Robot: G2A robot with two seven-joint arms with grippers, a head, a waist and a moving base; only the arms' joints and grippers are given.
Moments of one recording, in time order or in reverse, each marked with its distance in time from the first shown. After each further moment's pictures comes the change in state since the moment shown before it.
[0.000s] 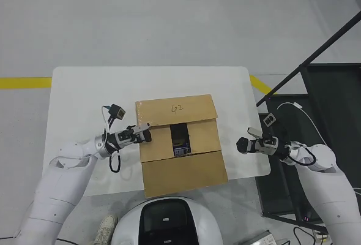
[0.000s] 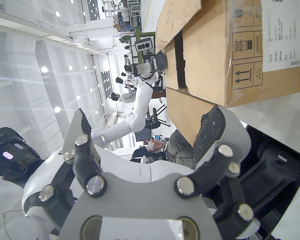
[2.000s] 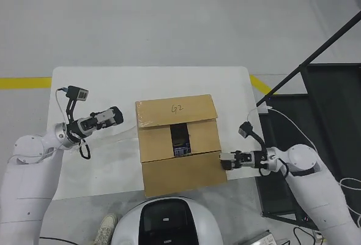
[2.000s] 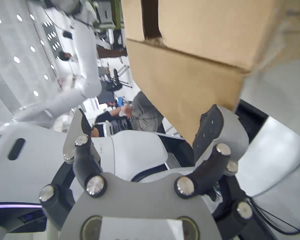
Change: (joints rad) left arm 0.030 0.040 -0.267 -0.144 0.002 -0.068 -0.149; right arm -0.007 0.000 -0.090 -0.125 -0.249 0.011 0.007
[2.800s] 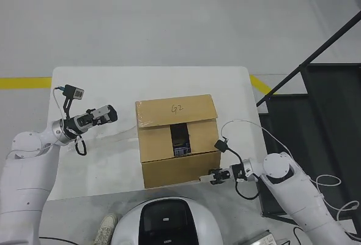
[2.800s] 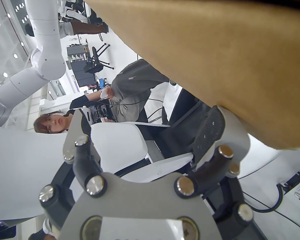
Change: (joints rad) left arm -0.105 -0.010 -0.001 0.229 0.013 -0.054 -0.055; right arm 0.041 -0.043 -0.243 -0.008 -0.315 -0.113 -0.039
